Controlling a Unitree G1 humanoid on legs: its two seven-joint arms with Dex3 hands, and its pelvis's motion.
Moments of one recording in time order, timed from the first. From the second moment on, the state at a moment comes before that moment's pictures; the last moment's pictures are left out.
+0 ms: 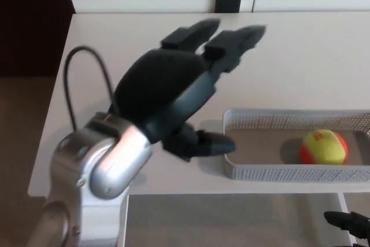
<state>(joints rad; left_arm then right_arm) -0.18 0.22 -0.33 -0.62 0.81 0.26 -0.55 0.14 -0.36 -0.01 0.55 -0.05 -0.12 0.20</state>
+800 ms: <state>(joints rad) 0.54 0.33 0.16 -0.45 0.35 0.26 -0.84 0.16 -0.36 -0.01 0.60 -0.05 -0.12 0.20</state>
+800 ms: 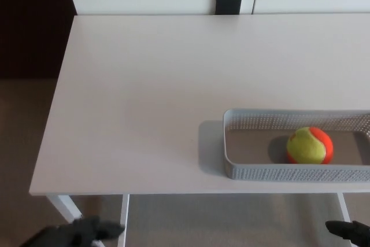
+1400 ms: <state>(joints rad) 0.49 0.38 0.26 0.24 0.21 0.12 -0.88 0.16 -0.36 -0.05 0.73 -0.05 -0.14 0.18</state>
